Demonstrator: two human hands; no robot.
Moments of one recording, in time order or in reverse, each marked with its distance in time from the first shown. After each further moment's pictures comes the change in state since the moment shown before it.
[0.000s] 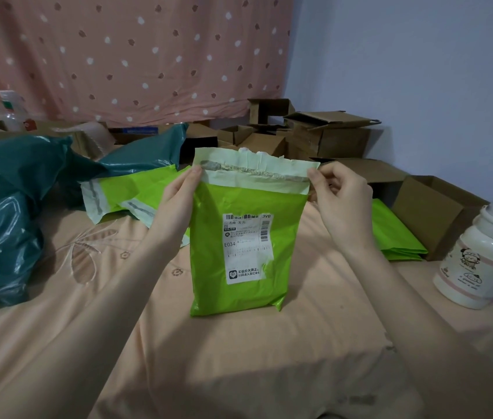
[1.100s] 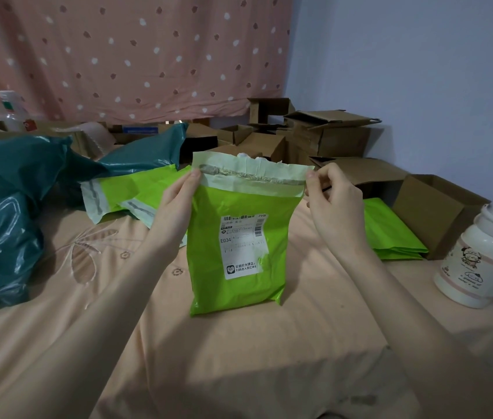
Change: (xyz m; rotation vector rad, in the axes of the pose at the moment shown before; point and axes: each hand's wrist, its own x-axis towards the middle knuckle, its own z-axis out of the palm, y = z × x) left_hand -0.004 -0.004 -0.002 -0.018 -0.071 0.033; right_hand -0.006 0.008 0.005 -0.149 -0.037 -0.080
